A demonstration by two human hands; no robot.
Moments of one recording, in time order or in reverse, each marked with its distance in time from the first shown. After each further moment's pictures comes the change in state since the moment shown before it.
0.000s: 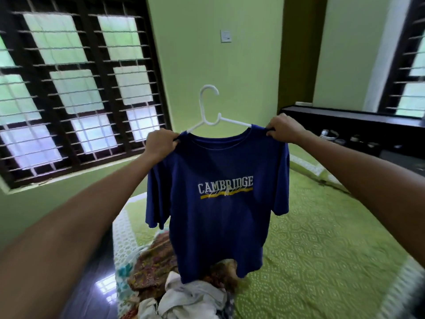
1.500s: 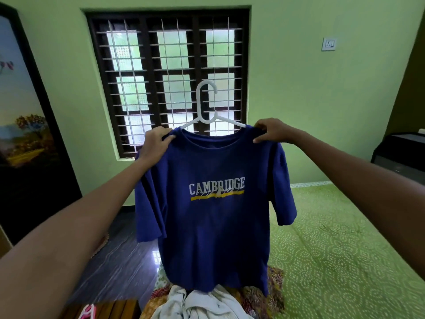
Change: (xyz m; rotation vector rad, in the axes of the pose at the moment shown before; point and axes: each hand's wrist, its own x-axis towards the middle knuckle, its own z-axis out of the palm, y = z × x) left_hand -0.104 -0.111 -0.031 -0.300 0.451 -0.315; right_hand 0.108 -0.154 0.031 0.458 -0.114 -0.472
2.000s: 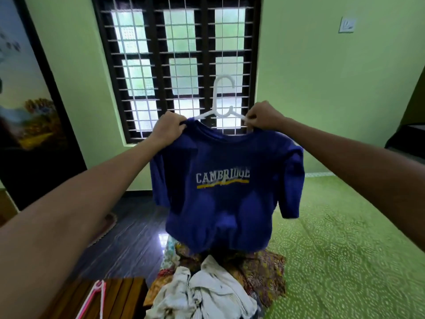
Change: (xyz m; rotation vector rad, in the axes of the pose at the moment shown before) left_hand 0.012 0.009 0.006 0.274 -0.306 0.024; right_hand 0.018 -0.042 0.021 -0.130 0.128 -0.141
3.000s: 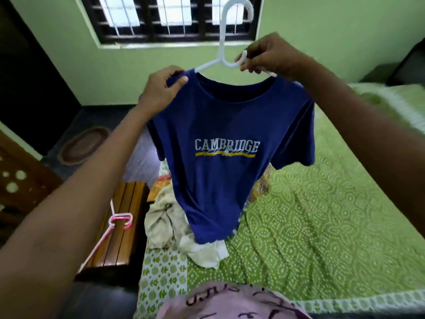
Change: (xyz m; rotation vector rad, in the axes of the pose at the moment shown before) left_hand -0.136 0.024 0.081 -0.539 -0.058 -0.165; right_hand -0.100 -0.016 0.060 0.697 -0.309 0.128
